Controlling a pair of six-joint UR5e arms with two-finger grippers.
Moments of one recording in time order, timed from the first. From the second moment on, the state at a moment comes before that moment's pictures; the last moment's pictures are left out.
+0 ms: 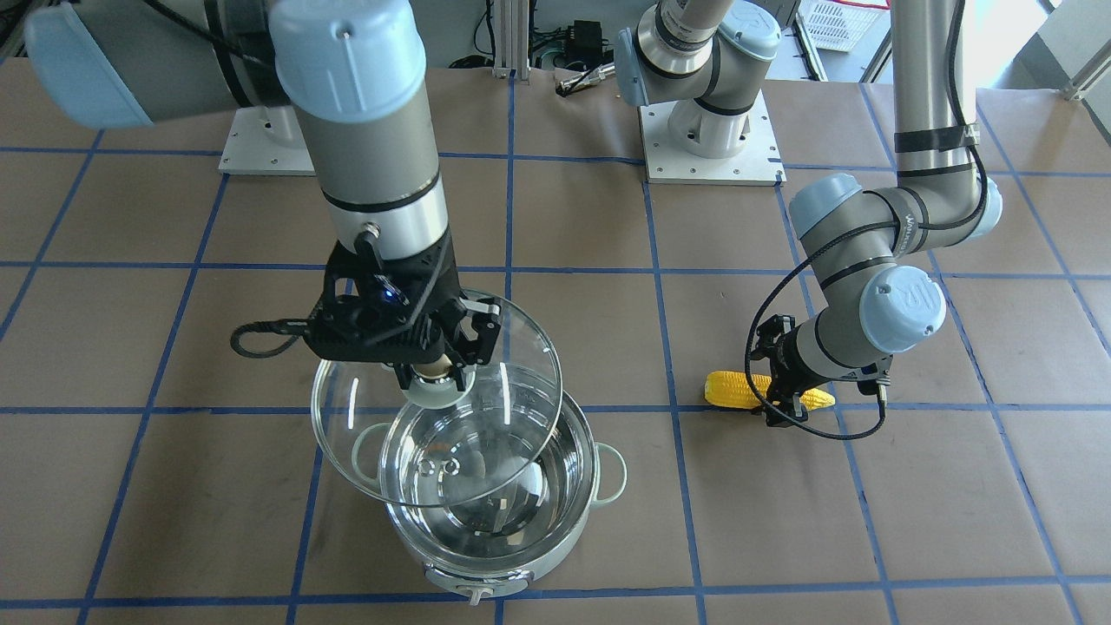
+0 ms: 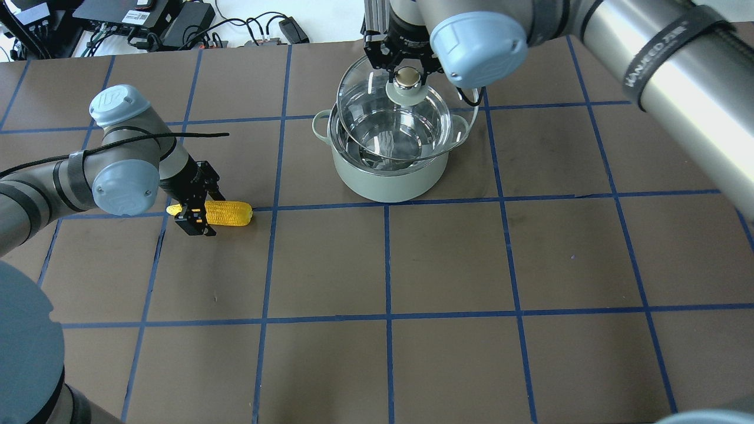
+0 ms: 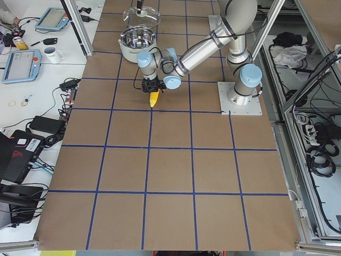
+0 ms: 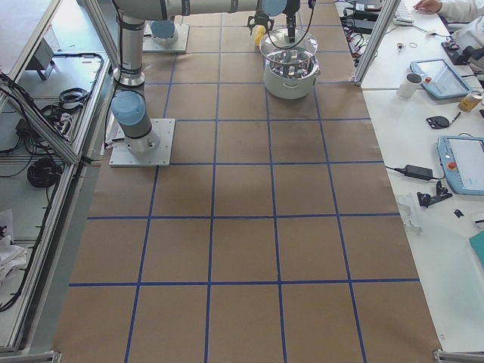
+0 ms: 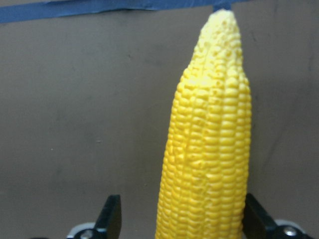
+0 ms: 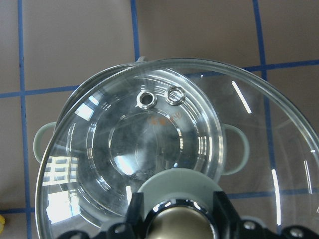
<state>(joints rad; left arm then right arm) -1.32 -1.95 -1.91 -1.02 1.52 -1.29 1.82 -1.25 1.32 -1.88 -1.57 0.34</state>
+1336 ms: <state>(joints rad) -1.37 -1.81 -1.87 -1.16 1.53 -1.49 1.58 -1.61 1.52 -1.55 -1.53 0.01</state>
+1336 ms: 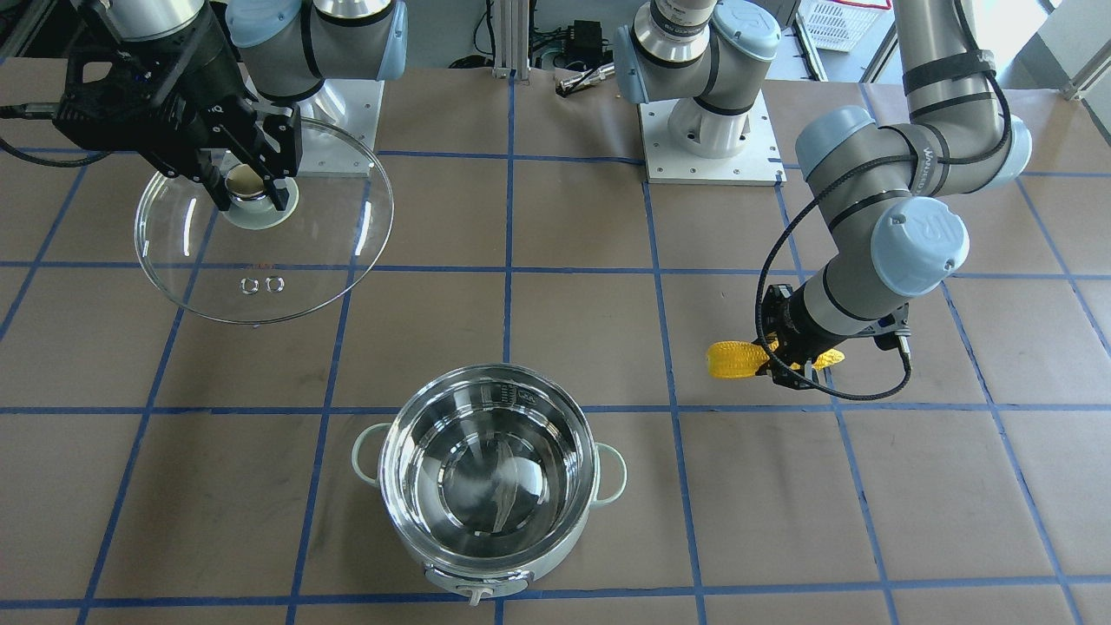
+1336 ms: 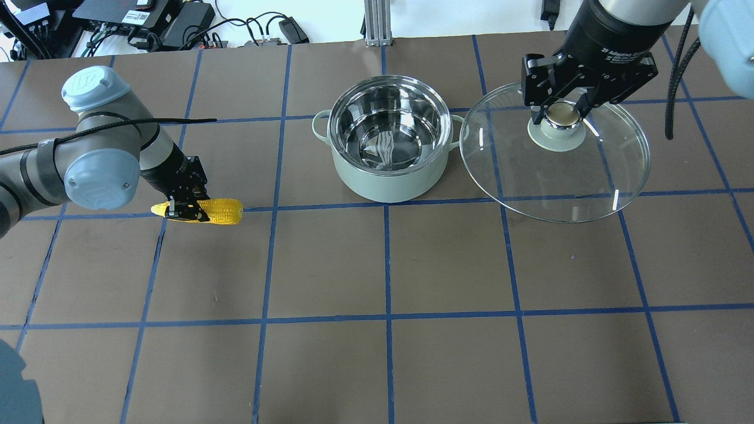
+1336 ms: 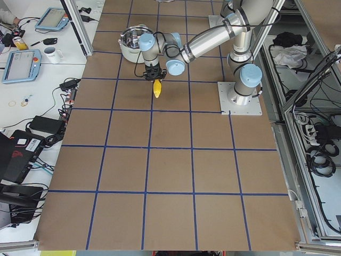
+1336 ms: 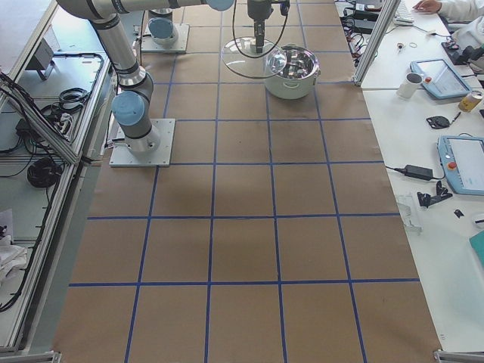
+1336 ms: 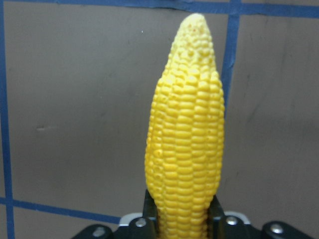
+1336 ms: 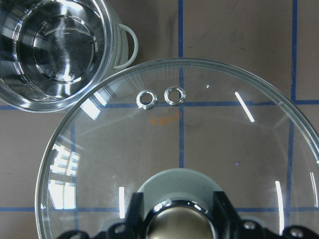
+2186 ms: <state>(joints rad) -1.62 -1.87 -1.47 -1.30 1.33 -1.94 1.58 -1.61 1.52 -1.55 -1.53 0.01</state>
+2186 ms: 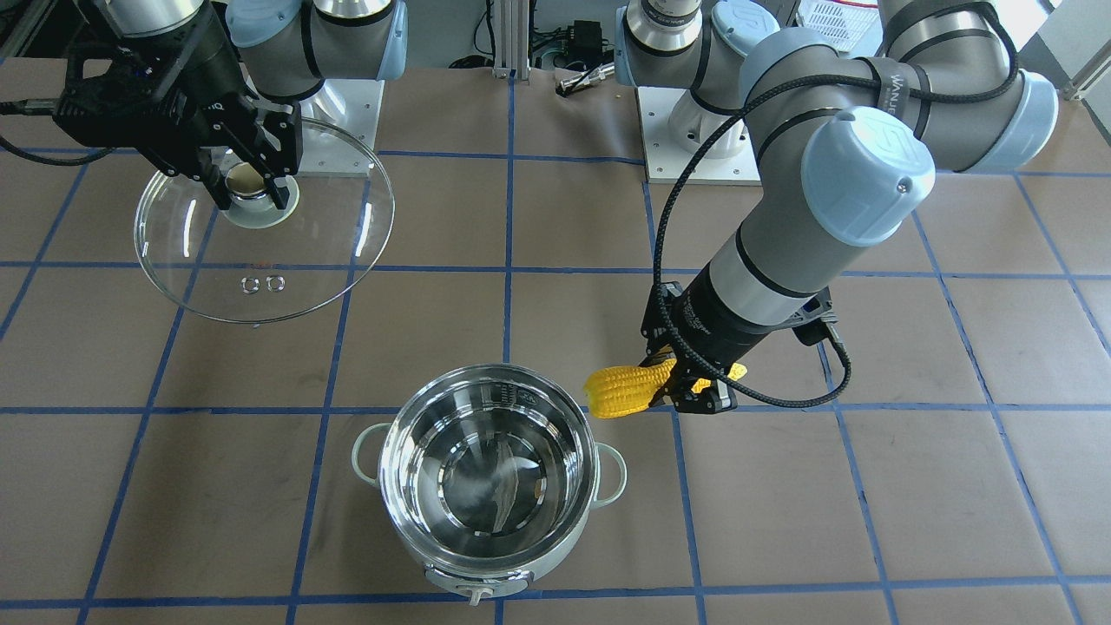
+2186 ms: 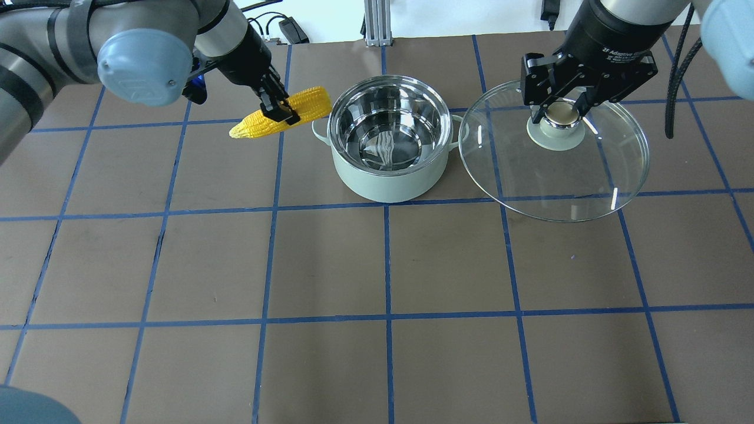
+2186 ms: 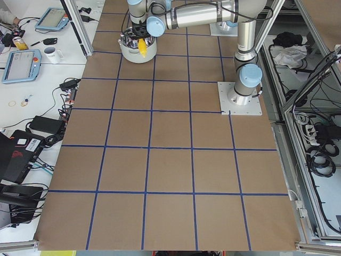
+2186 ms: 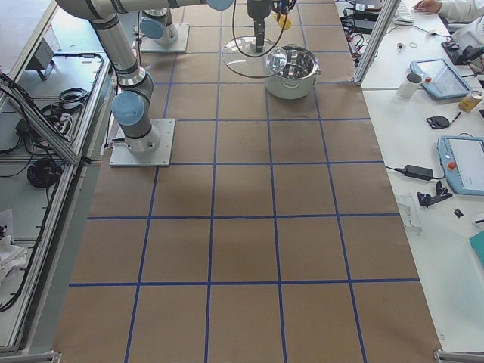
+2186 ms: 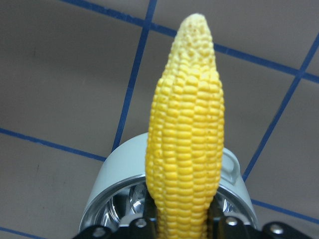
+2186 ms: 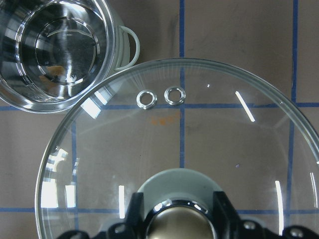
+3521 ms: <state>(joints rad) -1.84 -2.14 -1.22 -1.16 1.33 -2.09 1.58 -1.61 1.52 -1.55 -1.53 0.01</state>
